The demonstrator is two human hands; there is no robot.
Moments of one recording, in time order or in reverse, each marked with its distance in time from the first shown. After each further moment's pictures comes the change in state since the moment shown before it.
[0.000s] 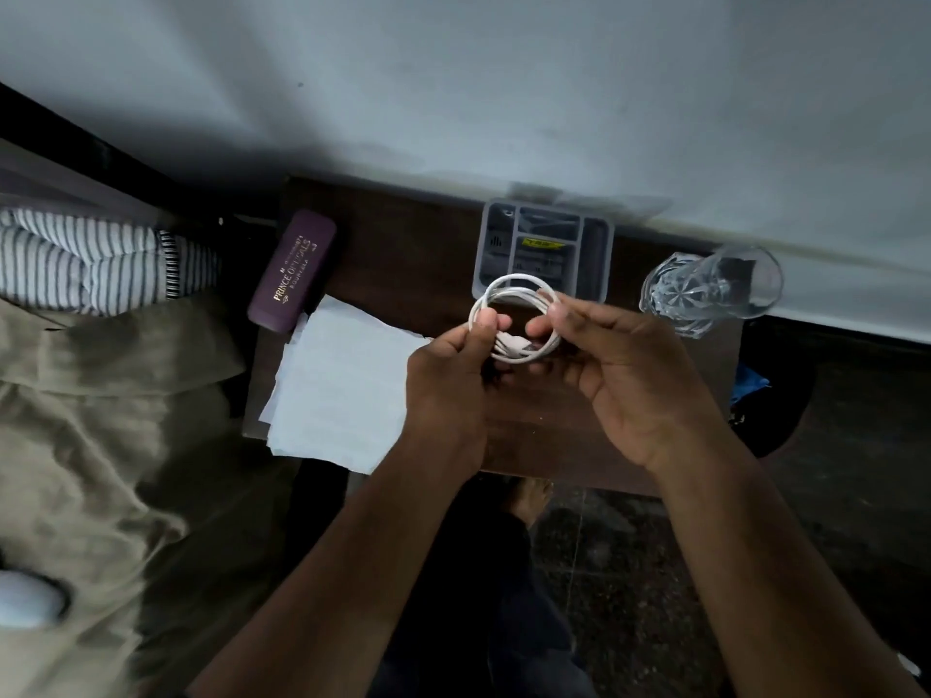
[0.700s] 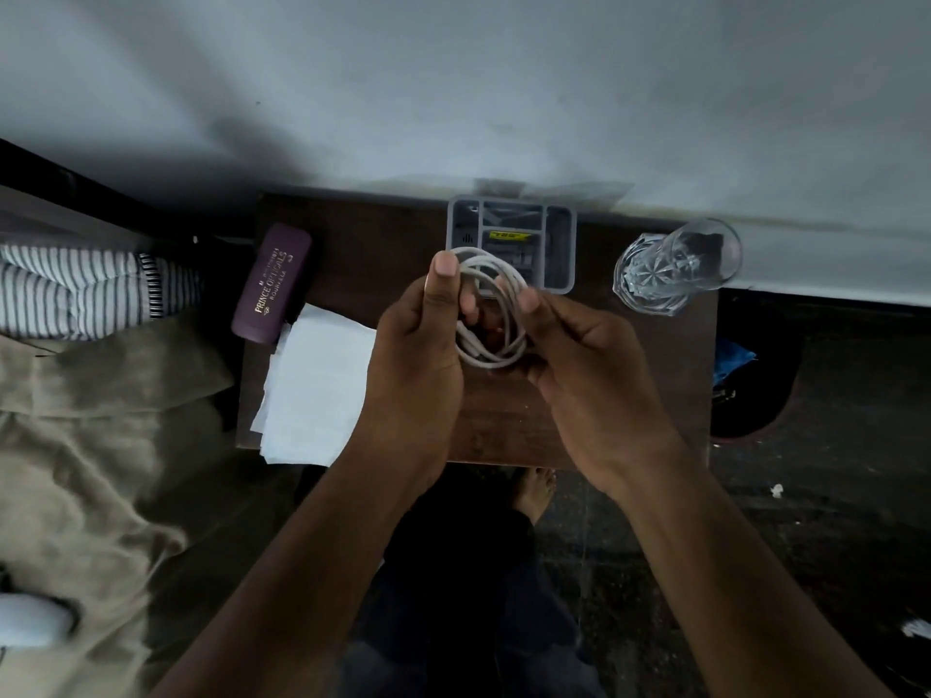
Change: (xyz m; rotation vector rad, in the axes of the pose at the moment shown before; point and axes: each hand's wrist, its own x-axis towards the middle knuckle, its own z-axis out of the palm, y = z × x) left_hand -0.041 0.034 0.006 0.163 -0.163 0.336; right_hand -0.038 0.005 0.012 -0.101 -0.043 -0.220
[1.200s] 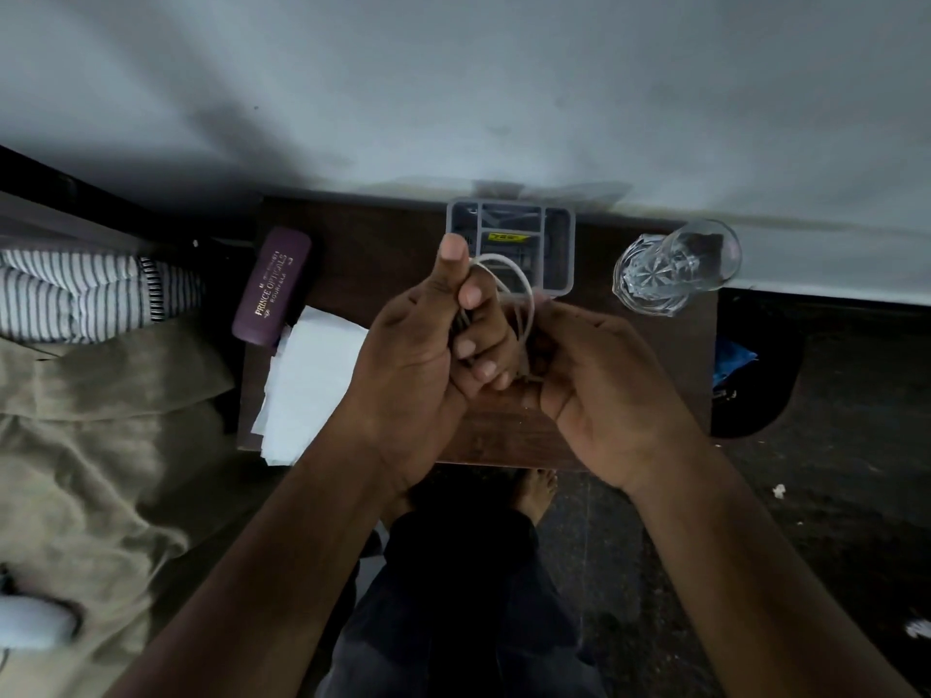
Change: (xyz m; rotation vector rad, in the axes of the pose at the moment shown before) left_hand 0.008 0.011 -0.001 -0.402 -0.426 -0.168; right_hand 0.004 -0.010 -0.012 0.254 -0.131 0.256
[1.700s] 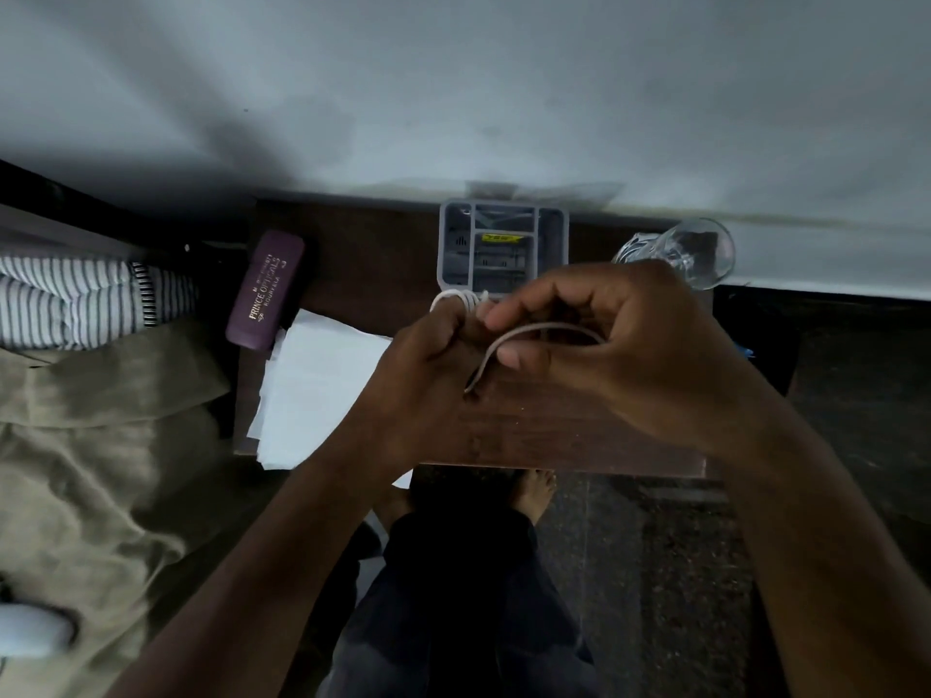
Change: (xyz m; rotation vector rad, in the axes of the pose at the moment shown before) left_hand -0.006 -0.008 -0.015 0.899 0.147 0.080; right_hand -0.018 -0.050 -0.007 -0.961 -0.176 -0.441
